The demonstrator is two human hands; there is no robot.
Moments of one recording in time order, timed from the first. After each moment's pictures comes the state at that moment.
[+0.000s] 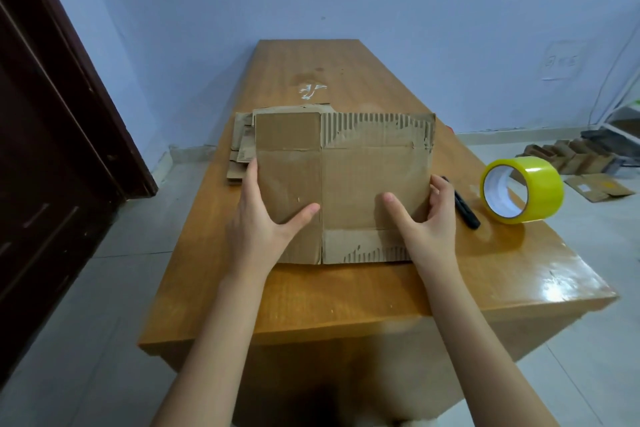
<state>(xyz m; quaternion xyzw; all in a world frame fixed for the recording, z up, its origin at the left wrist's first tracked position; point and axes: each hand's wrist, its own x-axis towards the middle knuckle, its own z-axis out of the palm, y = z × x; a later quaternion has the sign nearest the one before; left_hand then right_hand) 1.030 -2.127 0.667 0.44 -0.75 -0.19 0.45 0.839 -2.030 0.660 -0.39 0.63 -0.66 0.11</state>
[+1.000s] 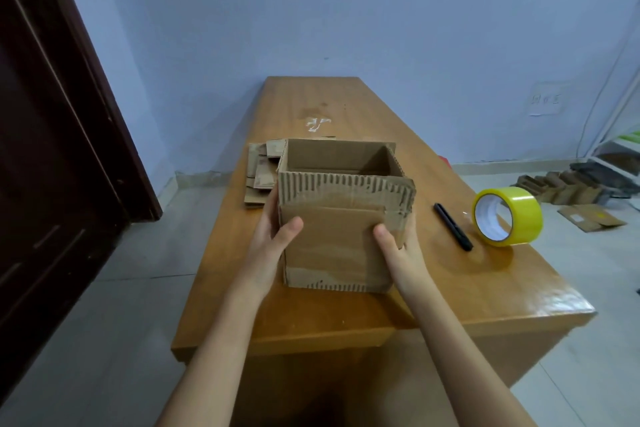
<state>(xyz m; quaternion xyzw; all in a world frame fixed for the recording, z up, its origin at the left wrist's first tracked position) 1.057 -2.110 0.696 0.25 -0.61 -0.62 0.43 0.886 -2.016 0.688 -0.50 0.53 -0.64 0.25</state>
